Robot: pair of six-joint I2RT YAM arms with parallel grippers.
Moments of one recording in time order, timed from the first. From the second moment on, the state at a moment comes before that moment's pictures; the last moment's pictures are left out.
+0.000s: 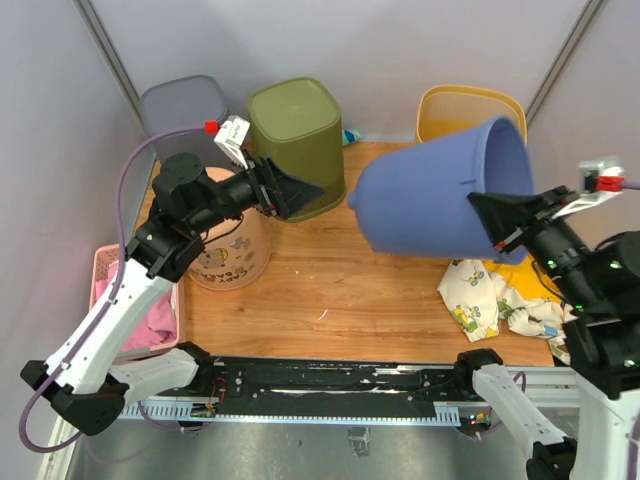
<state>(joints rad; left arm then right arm) -0.57 1.07 1.35 -0.25 0.37 -0.60 0.18 0.77 1.63 -0.72 -0.31 0.27</state>
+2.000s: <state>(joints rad) -0.55 1.26 0.90 -0.16 0.45 -0.74 0.19 0.53 0.79 -0.75 -0.25 0.62</state>
